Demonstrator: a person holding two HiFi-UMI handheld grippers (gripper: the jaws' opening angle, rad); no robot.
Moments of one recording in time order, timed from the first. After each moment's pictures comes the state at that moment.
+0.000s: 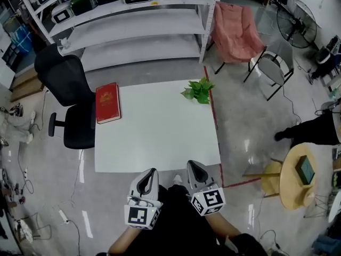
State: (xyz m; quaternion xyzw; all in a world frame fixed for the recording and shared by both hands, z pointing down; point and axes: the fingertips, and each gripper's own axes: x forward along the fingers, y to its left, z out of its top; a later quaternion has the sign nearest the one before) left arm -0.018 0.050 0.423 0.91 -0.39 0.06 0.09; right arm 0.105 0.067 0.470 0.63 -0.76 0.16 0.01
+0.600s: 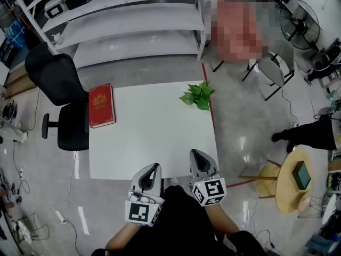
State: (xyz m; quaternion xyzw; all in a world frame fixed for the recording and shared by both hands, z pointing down) left arm 0.022 -0.024 0.436 0.92 -0.36 0.07 0.10; right arm 0.153 -0.027 0.483 0.66 -0.74 0.15 0.04
